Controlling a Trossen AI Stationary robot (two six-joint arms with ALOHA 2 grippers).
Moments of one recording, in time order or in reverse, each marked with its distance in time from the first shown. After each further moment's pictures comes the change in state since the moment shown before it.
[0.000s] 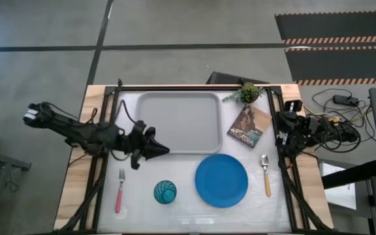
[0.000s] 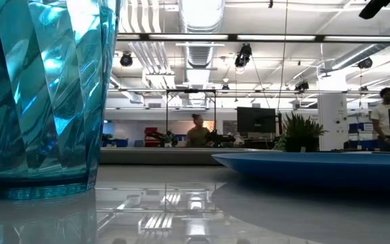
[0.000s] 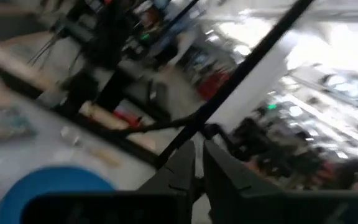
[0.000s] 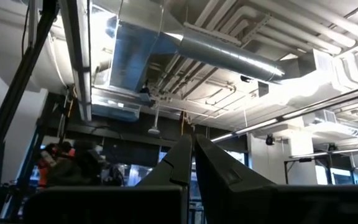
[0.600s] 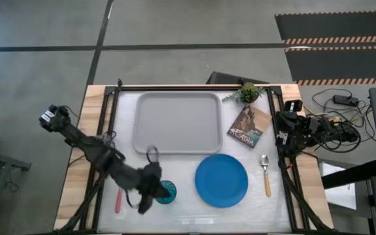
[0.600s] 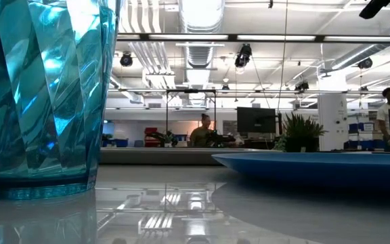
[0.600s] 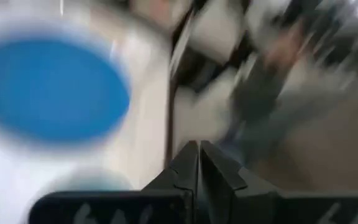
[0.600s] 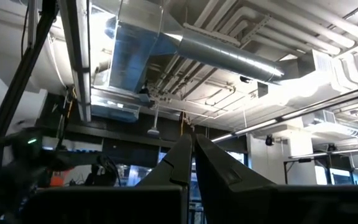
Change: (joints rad) left arm -0.279 0.365 0.421 -0.647 -0.001 -0.168; right arm 0.000 0.000 0.000 0.003 0.000 -0.001
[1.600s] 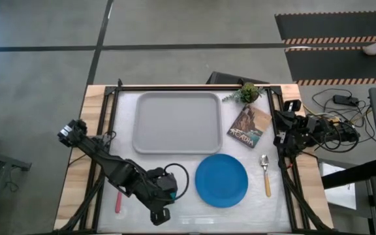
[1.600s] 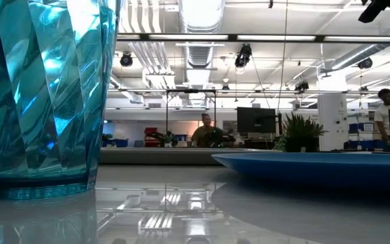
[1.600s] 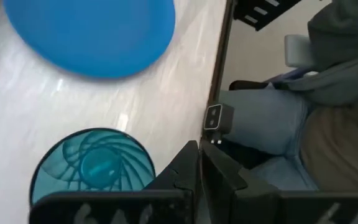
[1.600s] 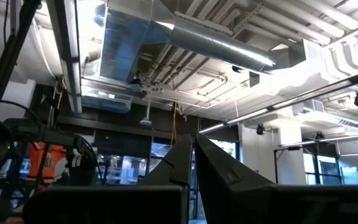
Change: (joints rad) left arm 0.002 0.337 0.498 -0.515 0.046 -0.038; right arm 0.000 0.006 -0.001 -0.022 0.054 0.006
